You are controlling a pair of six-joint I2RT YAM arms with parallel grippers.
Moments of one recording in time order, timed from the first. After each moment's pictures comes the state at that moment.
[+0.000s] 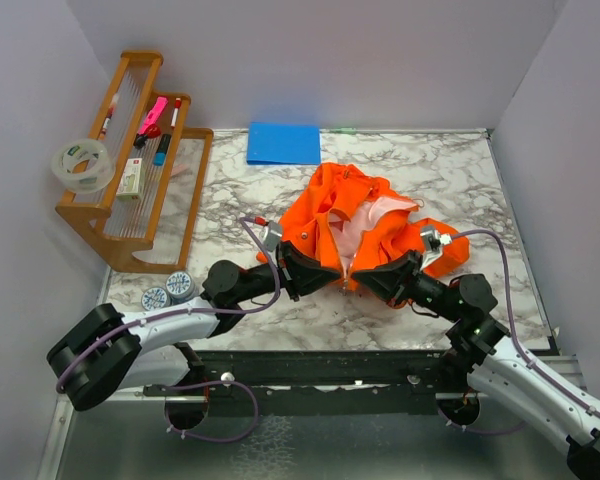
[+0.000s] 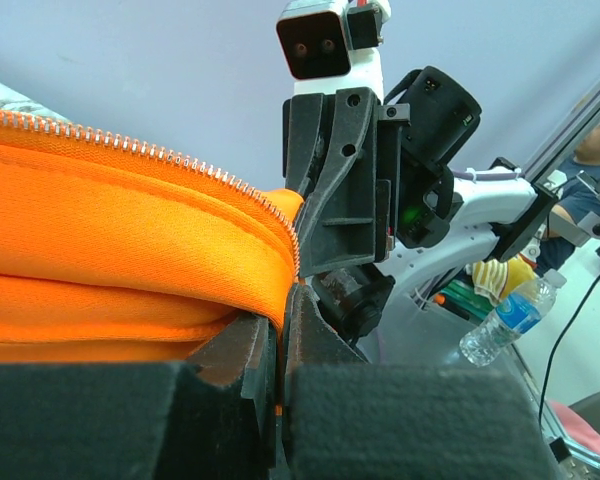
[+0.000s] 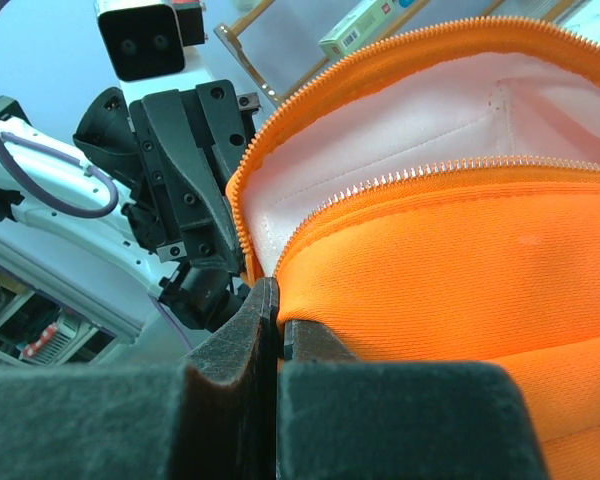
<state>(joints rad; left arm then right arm) -0.86 1.18 0.37 1.16 0.48 -0.71 0.68 0.50 0.27 0.41 -0.38 0.69</state>
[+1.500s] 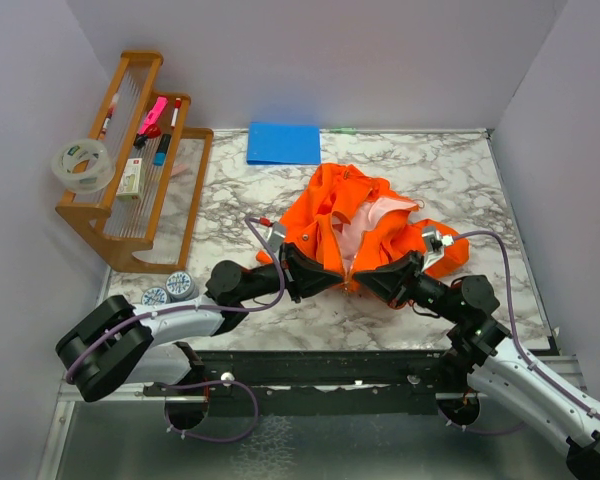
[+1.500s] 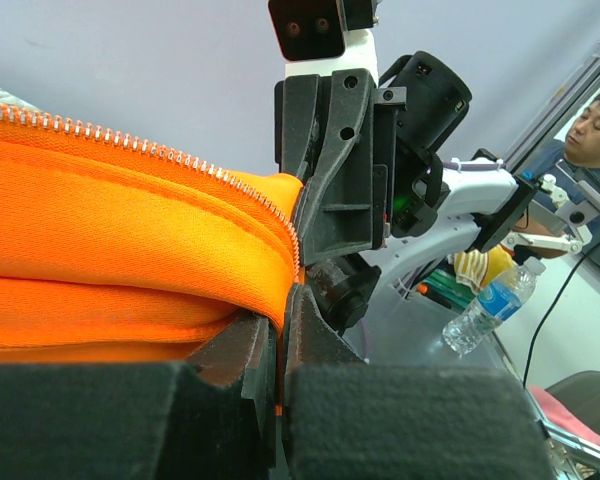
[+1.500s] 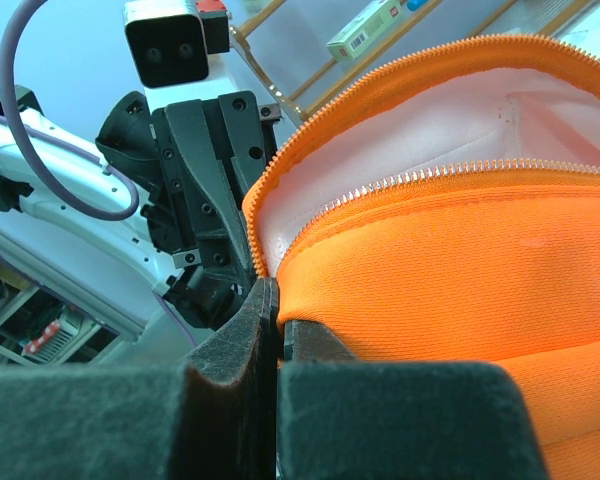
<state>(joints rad) -0.86 1.25 0.37 1.25 0.53 -0.75 0.68 0.48 0.27 0.41 -0.38 0.69</state>
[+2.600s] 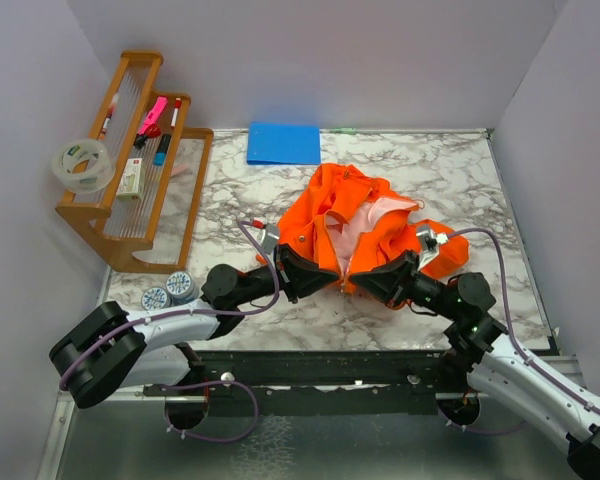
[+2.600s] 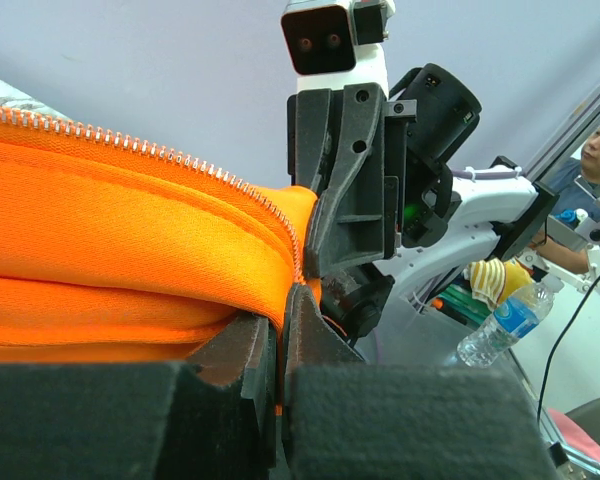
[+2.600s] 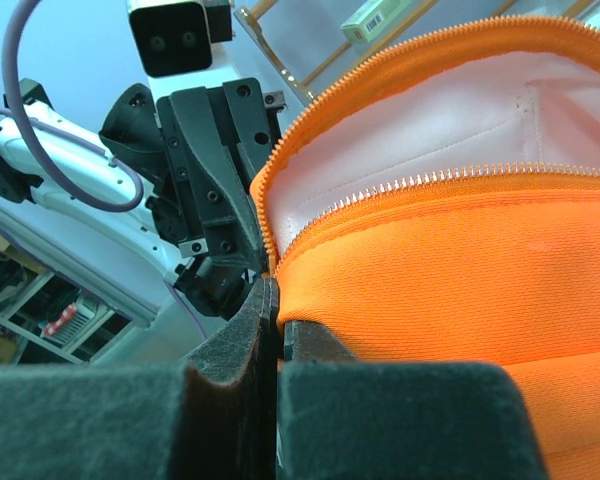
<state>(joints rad) -0.86 1.20 0.33 1.24 0.46 -0.72 0.68 0.54 0.27 0.45 -0.44 0.71</state>
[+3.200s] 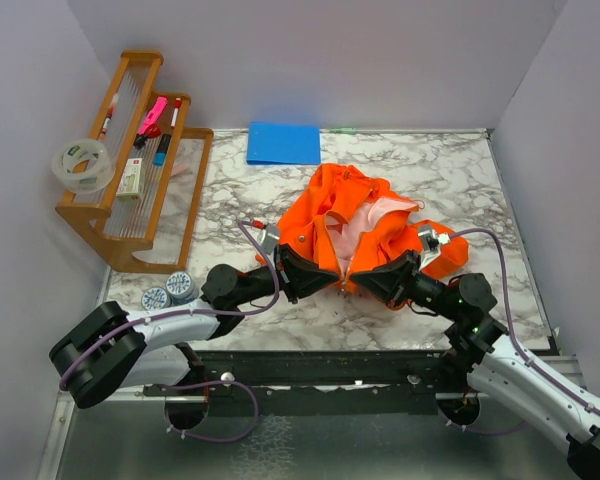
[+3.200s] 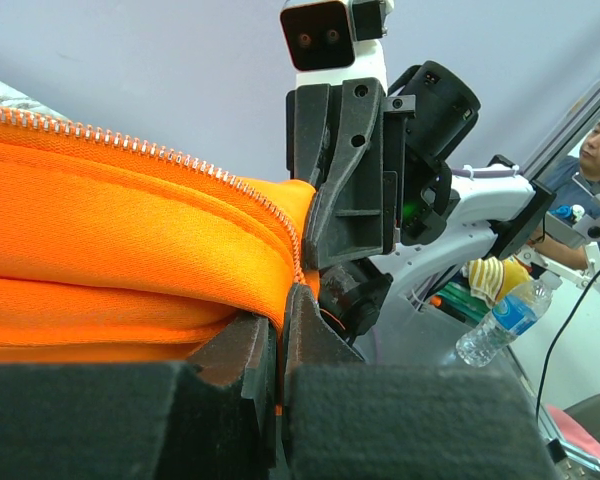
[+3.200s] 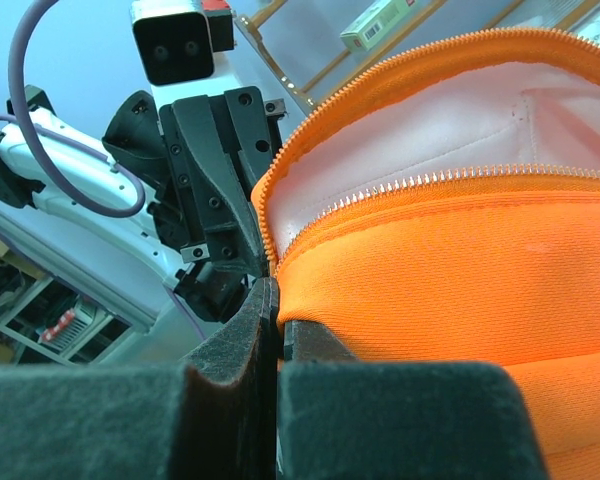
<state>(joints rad) -0.86 1.20 0.33 1.24 0.47 -0.72 0.68 0.52 0.27 0.45 -0.43 0.71</state>
